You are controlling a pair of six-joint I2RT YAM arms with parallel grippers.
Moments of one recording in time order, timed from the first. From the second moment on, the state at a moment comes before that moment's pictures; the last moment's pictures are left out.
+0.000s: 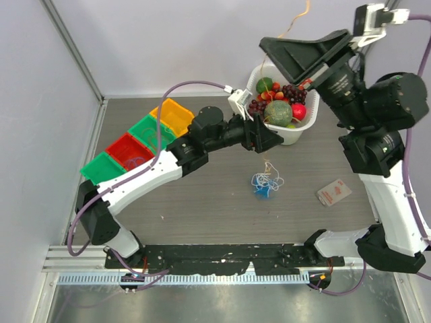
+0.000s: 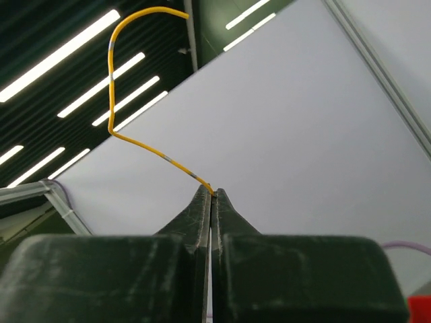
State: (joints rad) left arm -0.92 1.55 1.46 0.11 0.30 -0.63; right arm 0.66 1.27 1.97 -0.08 -0.26 0.98
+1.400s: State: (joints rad) left arm -0.74 1.75 1.16 0.01 0.22 -0.69; right arm 0.66 1.44 2.38 0.31 -0.20 1.18
